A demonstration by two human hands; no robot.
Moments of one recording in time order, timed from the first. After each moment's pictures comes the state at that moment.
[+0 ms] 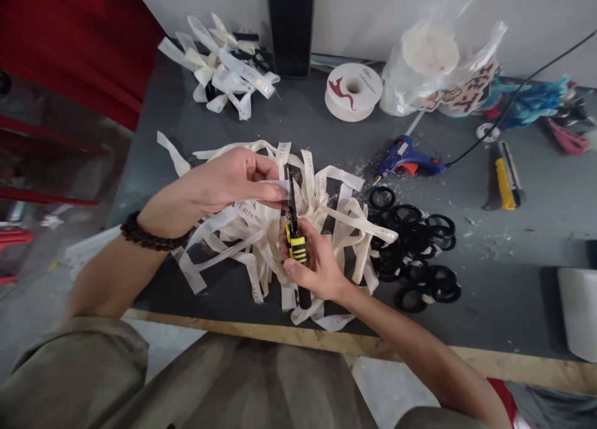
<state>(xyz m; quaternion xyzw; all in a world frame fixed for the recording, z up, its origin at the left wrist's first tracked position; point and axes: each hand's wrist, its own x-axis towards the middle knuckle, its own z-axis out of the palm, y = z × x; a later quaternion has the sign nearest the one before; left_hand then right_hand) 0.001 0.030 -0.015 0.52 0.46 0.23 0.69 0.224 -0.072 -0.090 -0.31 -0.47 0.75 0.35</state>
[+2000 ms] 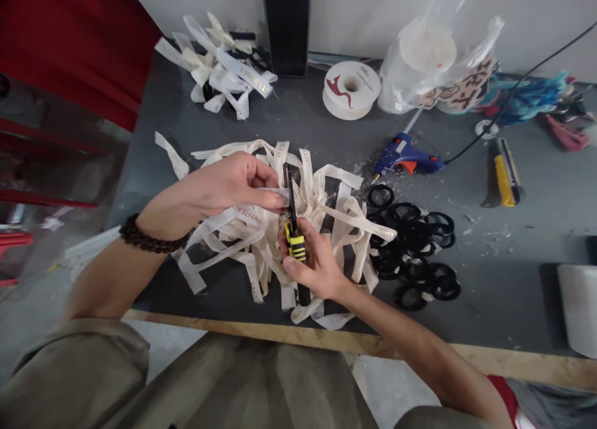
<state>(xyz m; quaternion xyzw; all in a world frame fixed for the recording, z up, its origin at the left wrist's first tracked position) -0.003 0.030 -0.020 0.58 0.48 0.16 0.64 0.226 -0.073 -0.094 -0.29 -0.47 0.75 0.37</state>
